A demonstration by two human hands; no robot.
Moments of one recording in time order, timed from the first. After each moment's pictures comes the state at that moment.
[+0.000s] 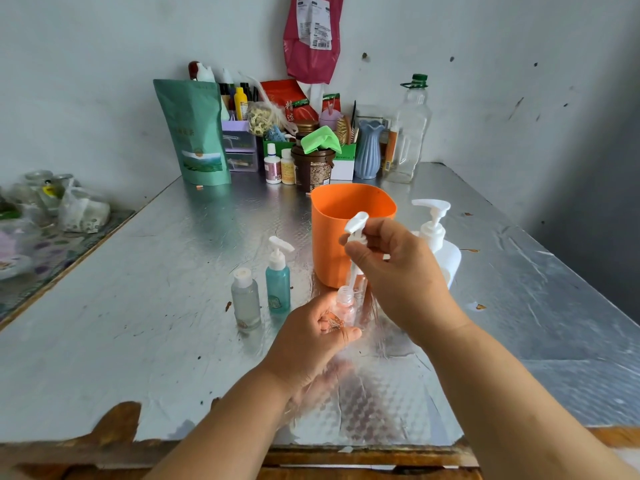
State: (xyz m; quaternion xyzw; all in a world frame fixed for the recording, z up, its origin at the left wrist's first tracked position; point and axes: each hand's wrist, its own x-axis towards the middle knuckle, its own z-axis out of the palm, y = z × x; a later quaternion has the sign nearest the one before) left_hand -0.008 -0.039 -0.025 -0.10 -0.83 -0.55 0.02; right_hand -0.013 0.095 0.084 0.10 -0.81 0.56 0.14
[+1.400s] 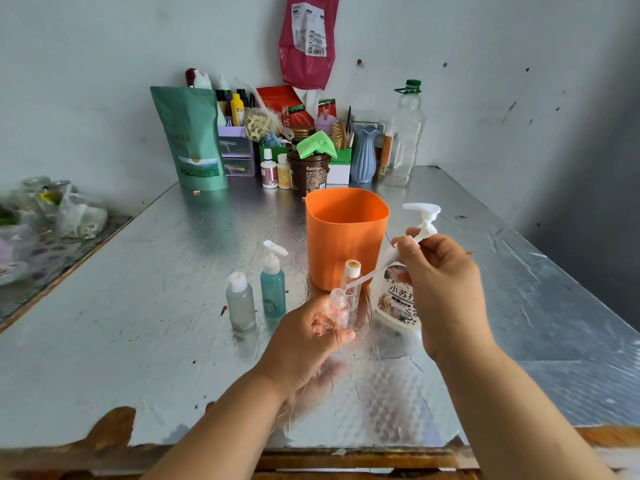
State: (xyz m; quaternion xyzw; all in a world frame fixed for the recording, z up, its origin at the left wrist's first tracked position) left_hand -0.006 -0.038 -0.021 -0.08 -0.83 -0.56 0.01; right_hand -0.005 0.126 0.077 -0.06 -0.70 0.69 0.19
